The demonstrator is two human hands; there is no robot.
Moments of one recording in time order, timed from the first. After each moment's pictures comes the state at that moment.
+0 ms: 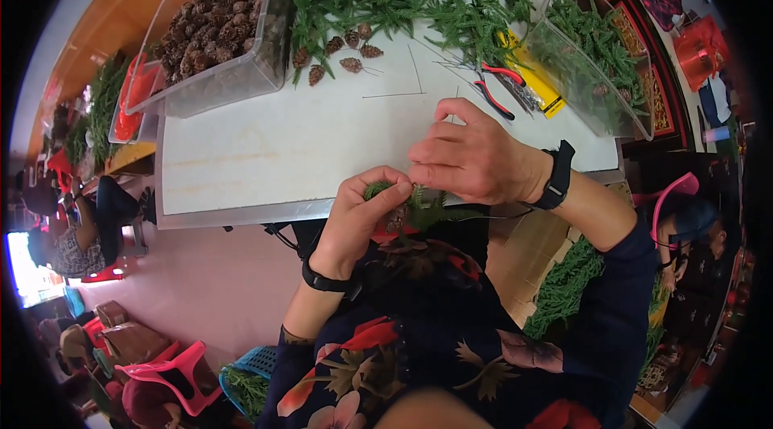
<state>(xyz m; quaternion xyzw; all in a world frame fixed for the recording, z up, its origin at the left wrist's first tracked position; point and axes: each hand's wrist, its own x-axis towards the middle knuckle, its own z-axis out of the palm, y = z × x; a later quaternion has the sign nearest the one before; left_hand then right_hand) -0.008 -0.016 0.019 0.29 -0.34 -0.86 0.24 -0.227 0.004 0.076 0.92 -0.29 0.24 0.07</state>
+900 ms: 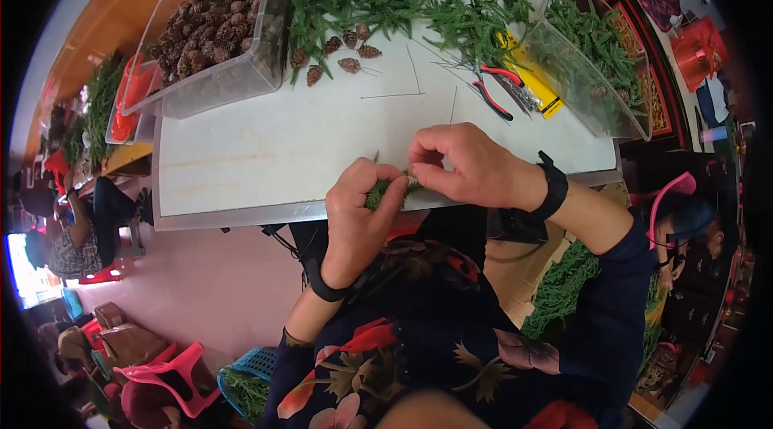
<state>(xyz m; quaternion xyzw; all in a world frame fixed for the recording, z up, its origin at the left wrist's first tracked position) -0.016 -0.012 0.023 0.36 -0.73 -0.43 0.38 -0.211 0.006 0.079 0.64 -0.58 0.19 -0.47</state>
